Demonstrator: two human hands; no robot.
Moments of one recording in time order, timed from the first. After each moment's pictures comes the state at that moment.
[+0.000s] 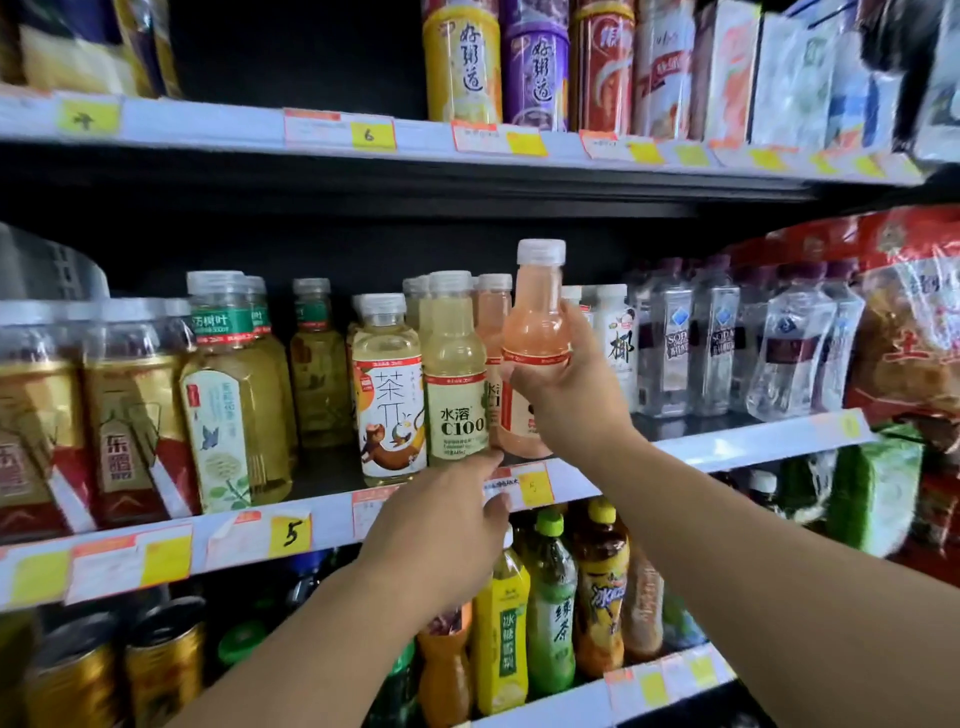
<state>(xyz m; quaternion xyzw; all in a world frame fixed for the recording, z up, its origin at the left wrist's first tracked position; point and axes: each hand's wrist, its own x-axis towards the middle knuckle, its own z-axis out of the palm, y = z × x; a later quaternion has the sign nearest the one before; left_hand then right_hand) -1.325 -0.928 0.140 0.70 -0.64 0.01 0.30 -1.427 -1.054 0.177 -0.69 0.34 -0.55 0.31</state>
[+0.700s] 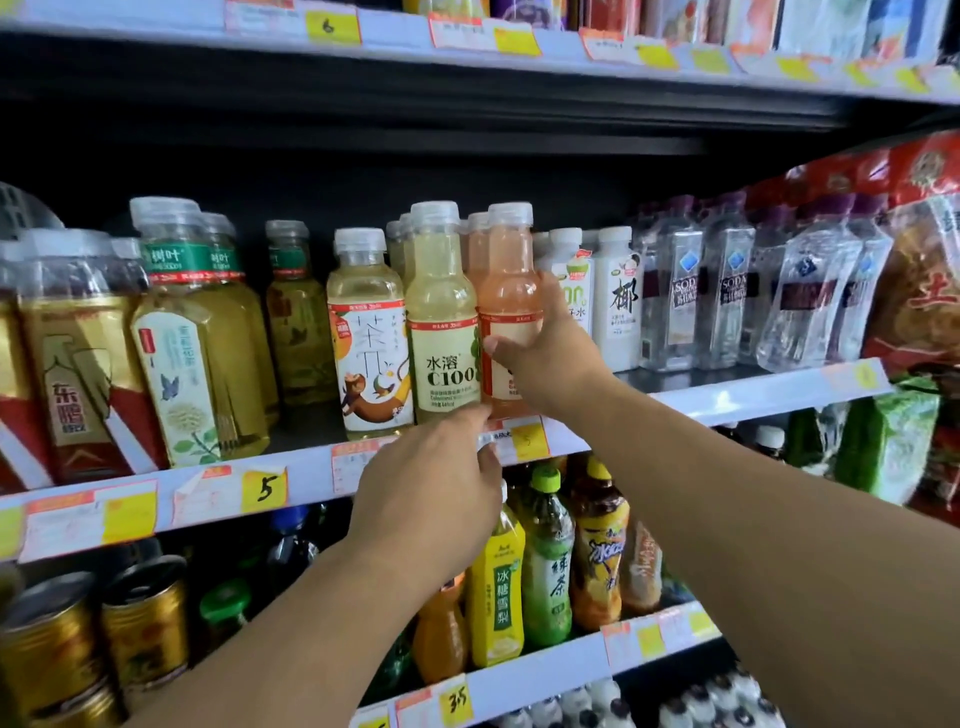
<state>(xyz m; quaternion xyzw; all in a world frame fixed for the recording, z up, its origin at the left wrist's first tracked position) -1.334 -0.937 0.123 0.71 -0.62 0.10 0.33 -1.418 -1.068 0.166 -0.73 0.41 -0.45 0.29</state>
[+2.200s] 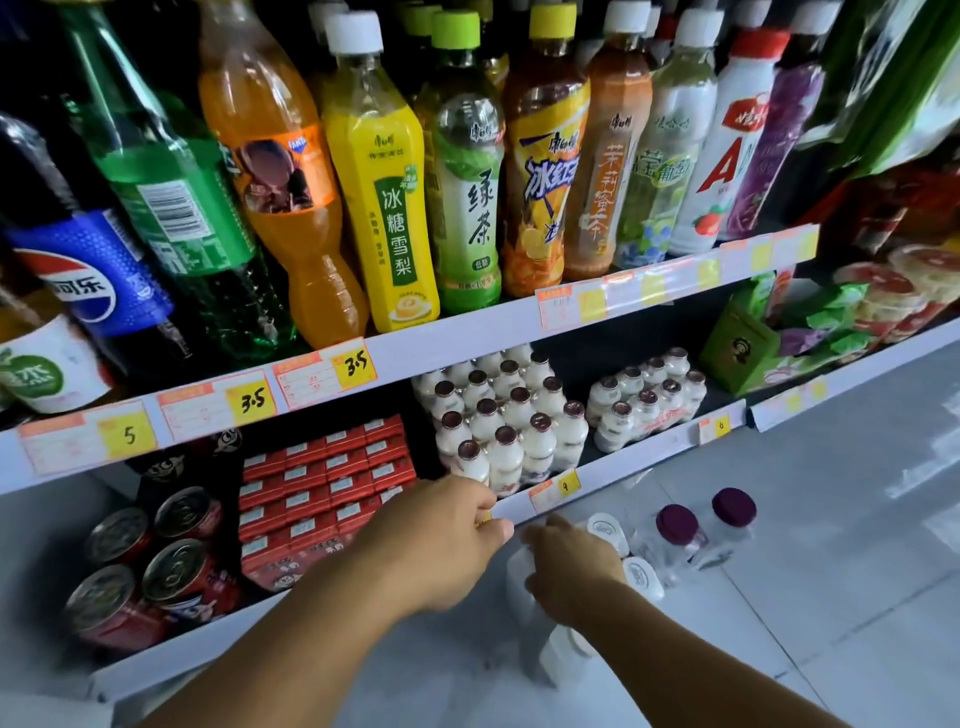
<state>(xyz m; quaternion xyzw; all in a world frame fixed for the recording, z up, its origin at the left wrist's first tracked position) -1.374 -0.918 -0.196 0.71 -0.64 -0.28 0.06 -1.529 -0.977 -0.320 -0.80 0.55 0.12 0.20</state>
